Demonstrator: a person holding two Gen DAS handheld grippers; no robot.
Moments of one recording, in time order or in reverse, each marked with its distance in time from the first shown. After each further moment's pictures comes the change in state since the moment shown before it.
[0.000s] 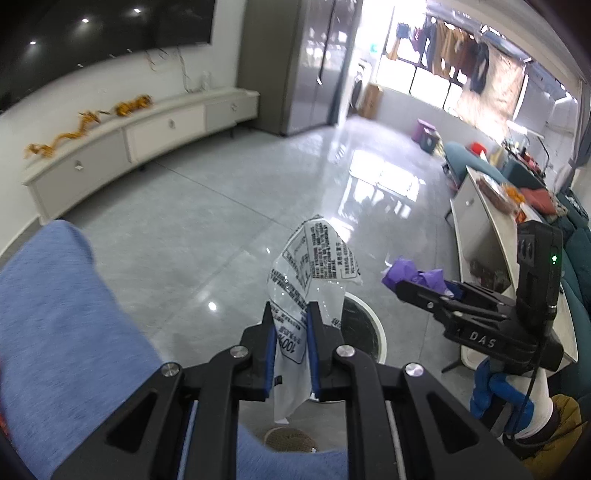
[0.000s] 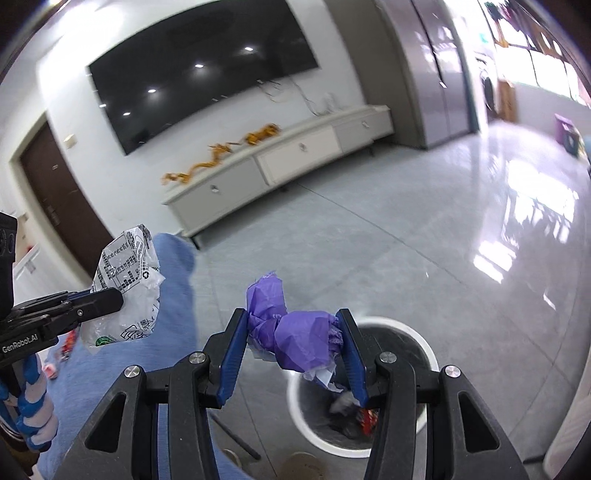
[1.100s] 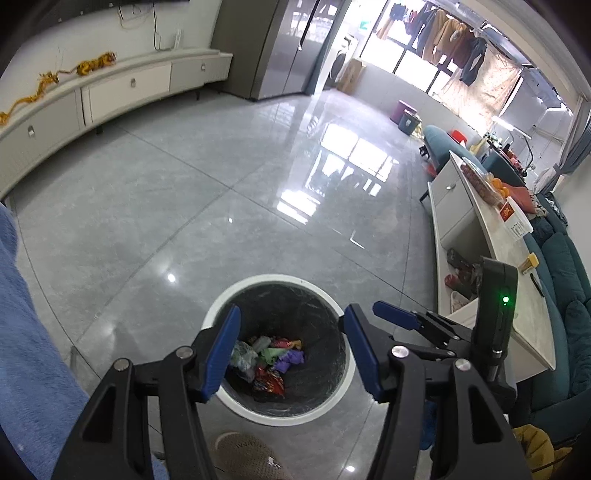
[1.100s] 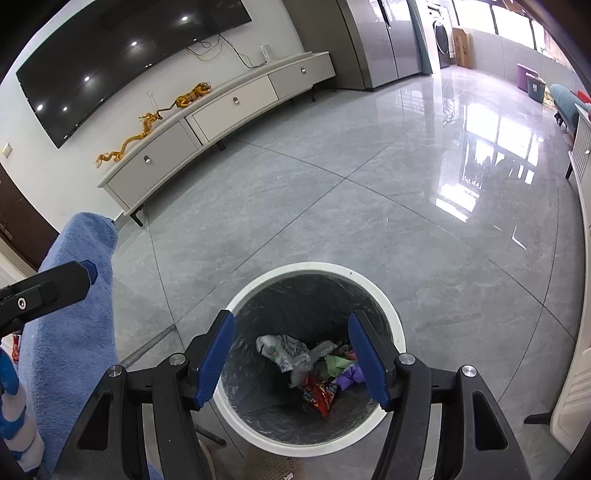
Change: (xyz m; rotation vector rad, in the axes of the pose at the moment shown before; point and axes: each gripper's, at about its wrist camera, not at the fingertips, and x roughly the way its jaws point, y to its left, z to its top) left arm 0.103 -0.033 0.010 -0.045 0.098 -0.137; right arm 0.056 -0.070 -0.027 0.112 0.142 -0.142
